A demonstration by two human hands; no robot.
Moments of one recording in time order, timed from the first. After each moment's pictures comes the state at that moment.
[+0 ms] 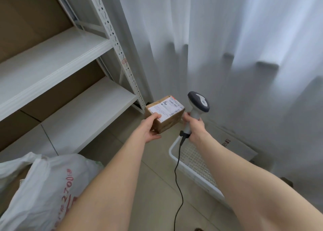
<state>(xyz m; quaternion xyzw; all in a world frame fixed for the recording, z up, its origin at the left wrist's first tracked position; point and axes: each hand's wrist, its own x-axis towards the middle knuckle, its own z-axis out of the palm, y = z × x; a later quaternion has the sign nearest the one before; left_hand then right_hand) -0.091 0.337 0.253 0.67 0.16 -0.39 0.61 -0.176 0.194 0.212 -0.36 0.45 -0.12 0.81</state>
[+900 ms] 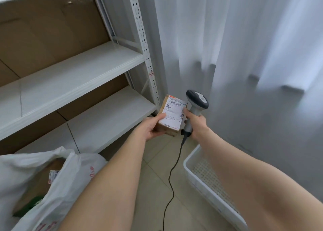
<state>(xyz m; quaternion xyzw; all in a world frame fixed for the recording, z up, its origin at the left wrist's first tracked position) -0.054 0.421 0.312 0.68 0.12 -0.35 0.63 -0.131 0.264 0.295 -0.45 0.37 -0.10 0.81</state>
